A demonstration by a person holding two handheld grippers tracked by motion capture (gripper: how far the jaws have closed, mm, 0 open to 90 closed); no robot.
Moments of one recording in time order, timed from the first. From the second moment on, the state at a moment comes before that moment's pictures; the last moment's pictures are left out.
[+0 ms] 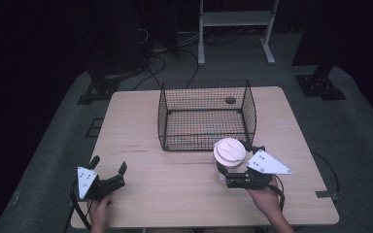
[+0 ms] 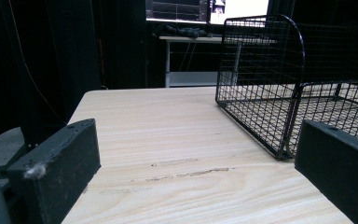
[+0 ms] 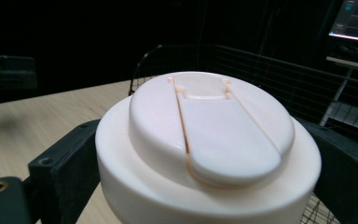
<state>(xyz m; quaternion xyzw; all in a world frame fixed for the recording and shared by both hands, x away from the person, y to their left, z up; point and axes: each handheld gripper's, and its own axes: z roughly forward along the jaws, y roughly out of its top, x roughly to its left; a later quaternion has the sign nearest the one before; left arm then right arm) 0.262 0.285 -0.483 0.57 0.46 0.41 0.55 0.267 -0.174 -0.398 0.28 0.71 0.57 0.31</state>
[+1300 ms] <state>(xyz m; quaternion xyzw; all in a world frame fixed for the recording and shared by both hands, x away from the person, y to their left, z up) 0.262 0.286 -0.483 0.57 0.46 0.40 0.55 0.366 -0.124 -0.283 0.25 0.71 0.58 0.31</state>
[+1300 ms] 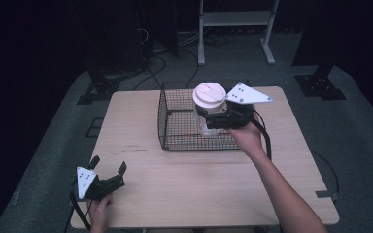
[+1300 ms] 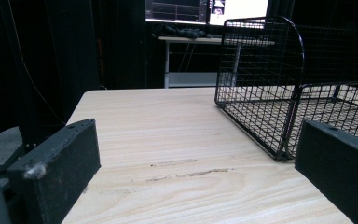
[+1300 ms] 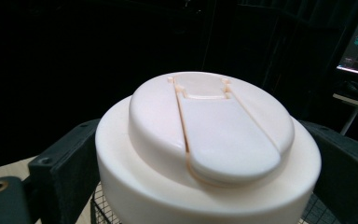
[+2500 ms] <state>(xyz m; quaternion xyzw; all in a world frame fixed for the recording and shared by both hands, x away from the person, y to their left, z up) 0.262 0.287 -0.483 0.56 0.46 0.40 0.56 0.458 -0.105 -0.323 0.29 0.72 0.55 0.31</state>
